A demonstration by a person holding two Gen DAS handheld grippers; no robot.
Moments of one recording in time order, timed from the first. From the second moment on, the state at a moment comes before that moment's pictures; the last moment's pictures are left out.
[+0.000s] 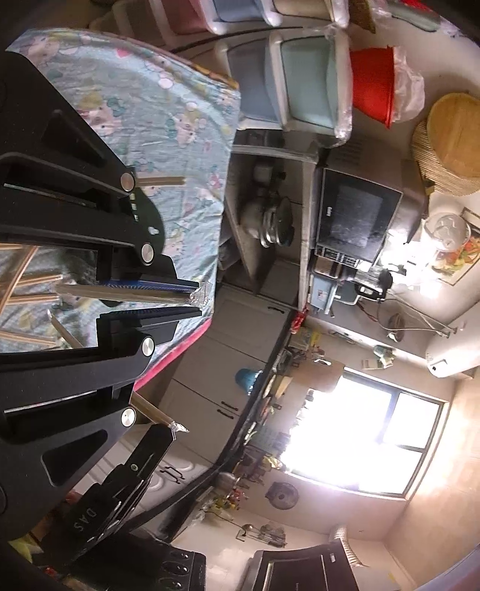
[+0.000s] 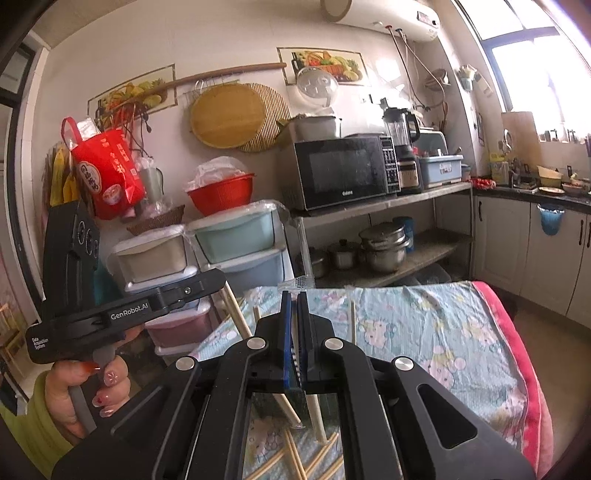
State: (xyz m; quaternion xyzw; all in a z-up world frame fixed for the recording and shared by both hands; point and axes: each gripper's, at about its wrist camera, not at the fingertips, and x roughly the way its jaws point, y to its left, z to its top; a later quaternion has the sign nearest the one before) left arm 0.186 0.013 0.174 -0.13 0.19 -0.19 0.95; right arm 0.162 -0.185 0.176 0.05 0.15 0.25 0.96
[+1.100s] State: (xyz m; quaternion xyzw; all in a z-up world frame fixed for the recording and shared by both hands) left arm 0.222 0.014 0.196 -0.10 0.14 -0.13 0.98; right arm 0.225 -0.162 0.216 0.06 0.09 0.25 0.96
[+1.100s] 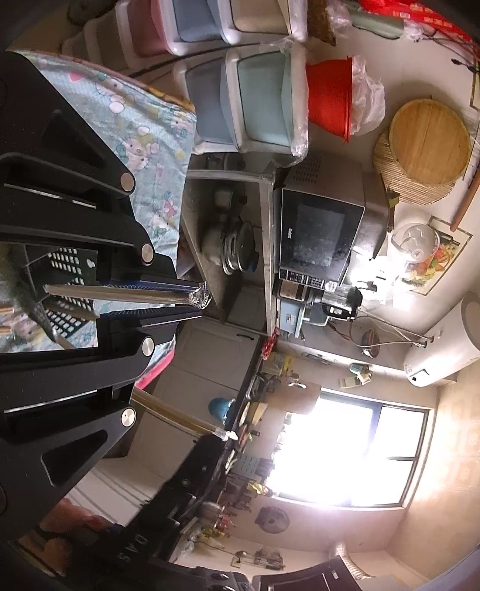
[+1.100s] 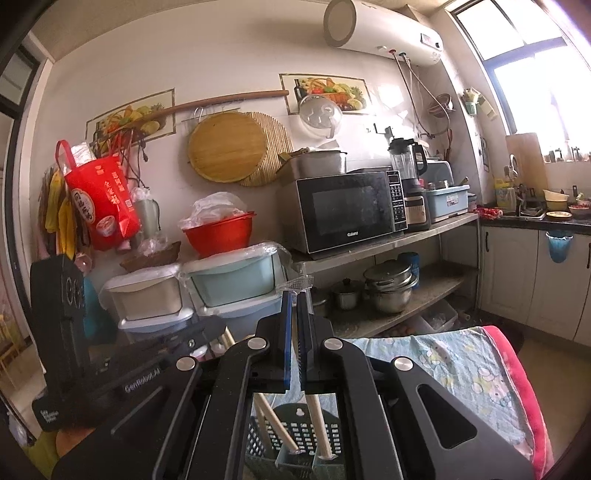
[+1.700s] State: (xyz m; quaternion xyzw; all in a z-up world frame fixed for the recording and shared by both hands) left arm 0.244 0.007 0.156 -0.08 0.18 -0.12 0.97; right arm 0.257 -0.156 0.187 0.07 0.12 0.23 0.96
